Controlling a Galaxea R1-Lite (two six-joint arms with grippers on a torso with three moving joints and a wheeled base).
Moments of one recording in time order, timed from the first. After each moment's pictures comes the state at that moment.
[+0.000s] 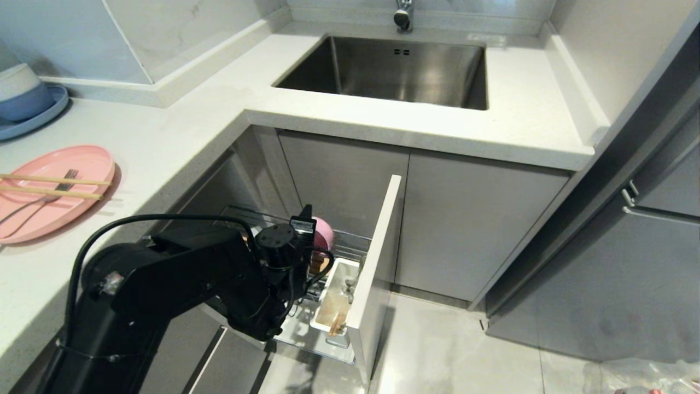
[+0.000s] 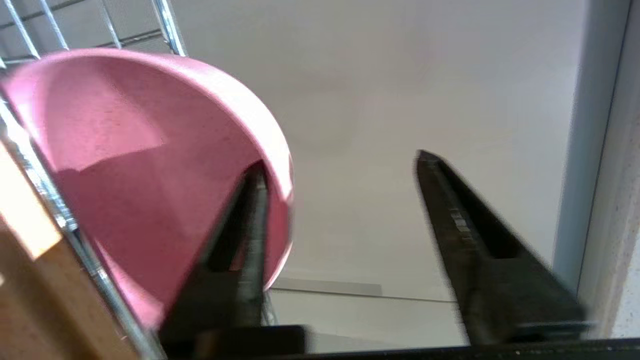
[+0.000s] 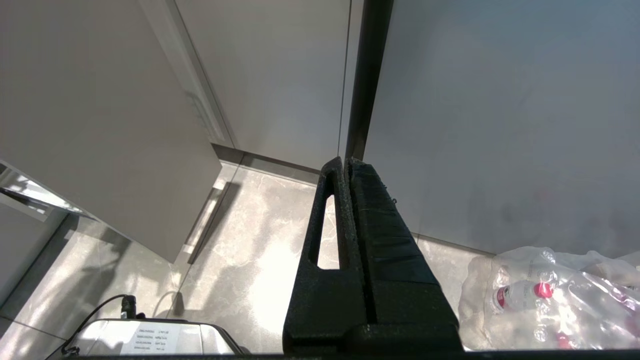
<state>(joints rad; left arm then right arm) -0.43 2.41 -1.01 -1.52 0.42 -1.26 0.00 0.00 0.00 0.02 0.02 -0.02</state>
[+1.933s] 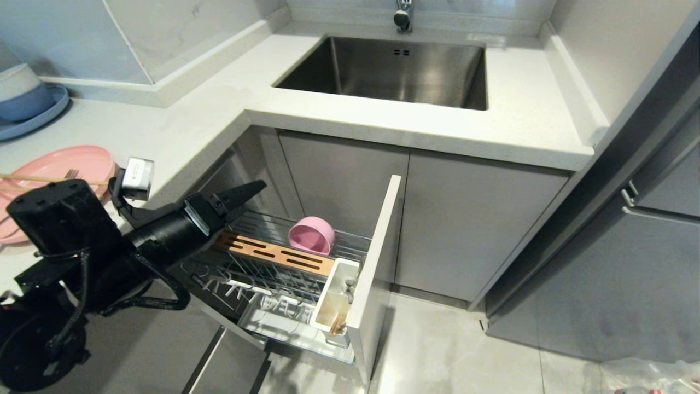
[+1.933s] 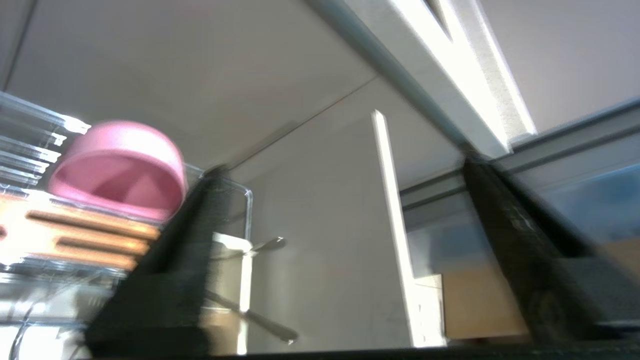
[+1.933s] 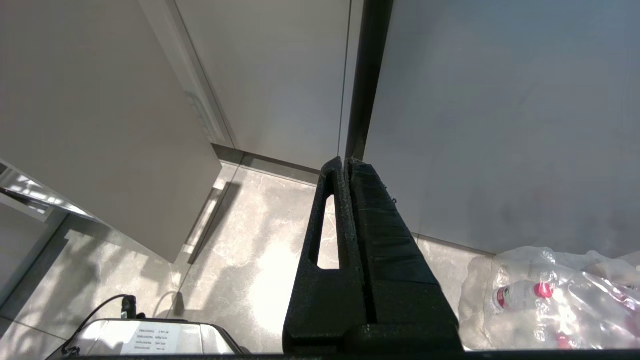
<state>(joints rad) -0.17 1.57 -0.52 -1.16 -0.41 -0.66 0.00 0.00 0.00 0.02 0.02 -0.02</state>
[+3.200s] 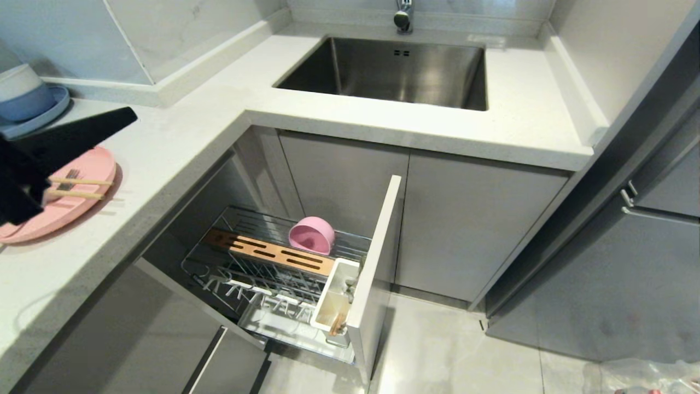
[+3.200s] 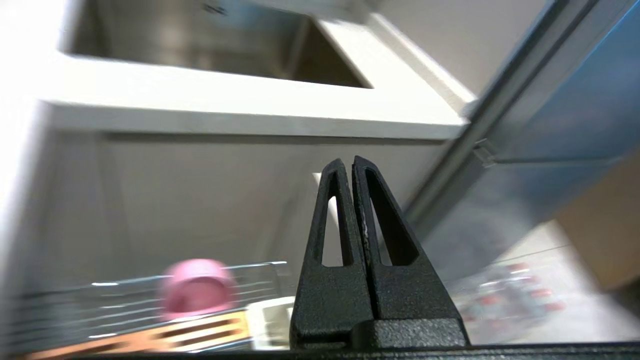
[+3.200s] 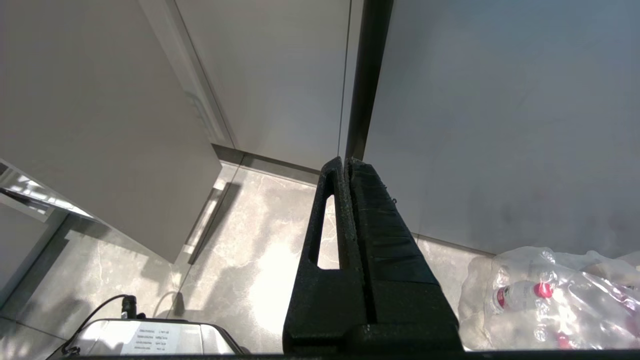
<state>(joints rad) -0.16 1.01 -0.75 -0.53 -0.47 -0.16 0.00 0.00 0.00 0.02 0.02 -0.02</state>
